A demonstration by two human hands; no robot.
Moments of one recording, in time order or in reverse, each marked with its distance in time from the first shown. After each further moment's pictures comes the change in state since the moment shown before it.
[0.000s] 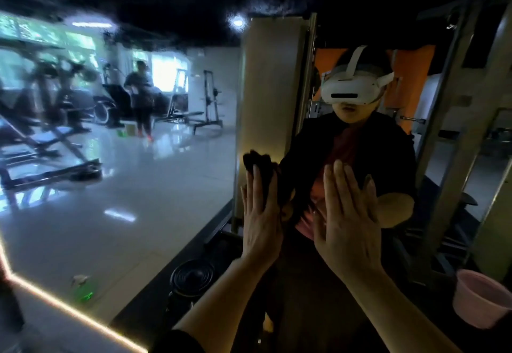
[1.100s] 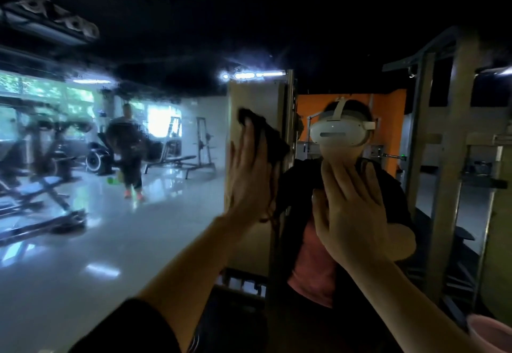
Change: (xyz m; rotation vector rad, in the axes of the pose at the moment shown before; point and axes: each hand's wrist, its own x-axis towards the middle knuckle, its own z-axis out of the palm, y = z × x) left_hand 0.167 0.057 -0.030 0.169 0.106 0.273; right_hand 0.086 0.057 -0.035 0.044 0.335 -0.006
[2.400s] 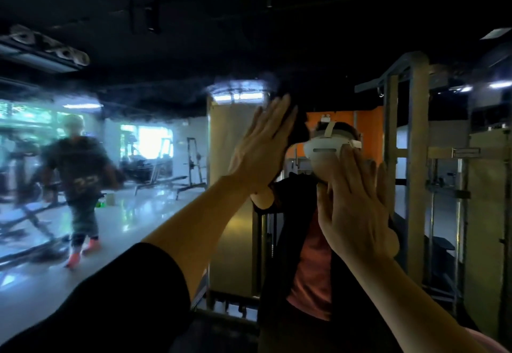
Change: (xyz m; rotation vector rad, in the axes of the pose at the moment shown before) left_hand 0.105 0.143 -0.005 -0.086 -0.007 0.357; right_hand 0.013 0.120 -0.067 -0.025 0.079 0.159
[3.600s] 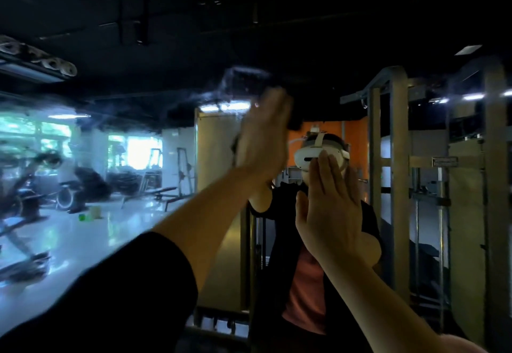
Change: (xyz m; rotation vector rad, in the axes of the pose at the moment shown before) left_hand 0.055 0.034 0.026 0.074 0.098 -0.177; right_hand 0.018 0.005 -0.007 -0.089 -0.038 0.019
